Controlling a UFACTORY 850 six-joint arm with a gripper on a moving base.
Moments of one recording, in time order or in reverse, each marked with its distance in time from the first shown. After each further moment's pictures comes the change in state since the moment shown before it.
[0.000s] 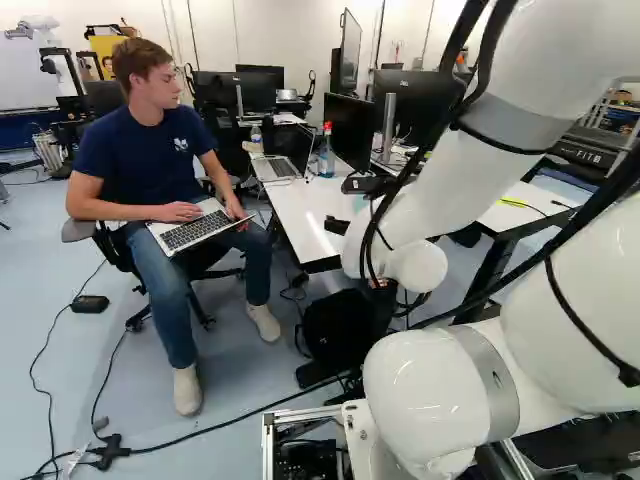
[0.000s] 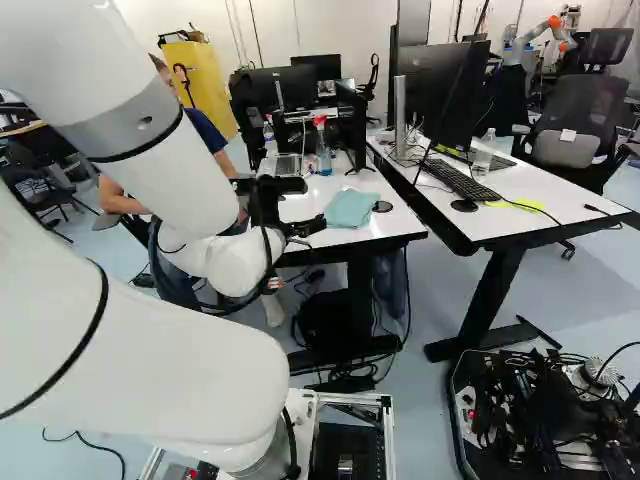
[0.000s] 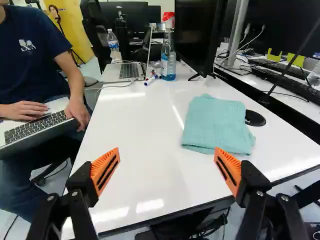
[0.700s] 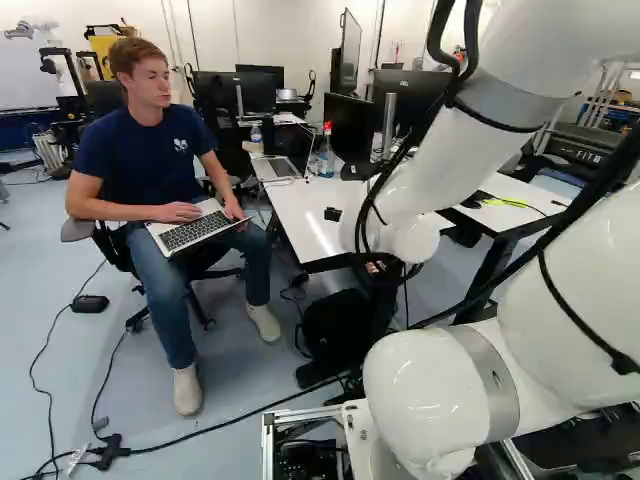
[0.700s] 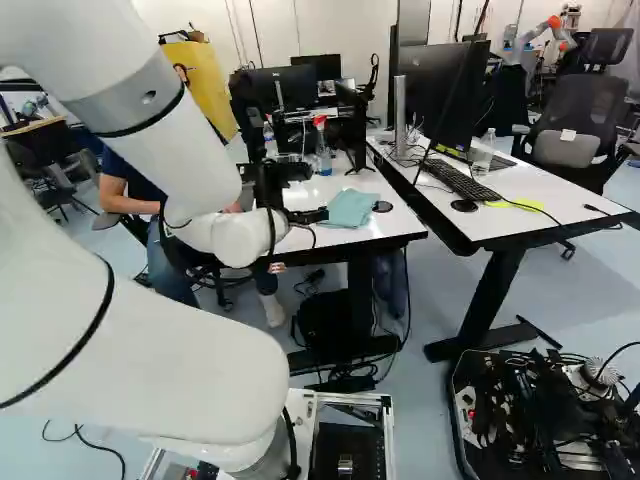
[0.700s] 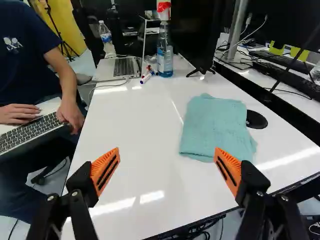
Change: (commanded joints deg) arm -0.1 -1.2 -5.0 1.0 -6.9 0.0
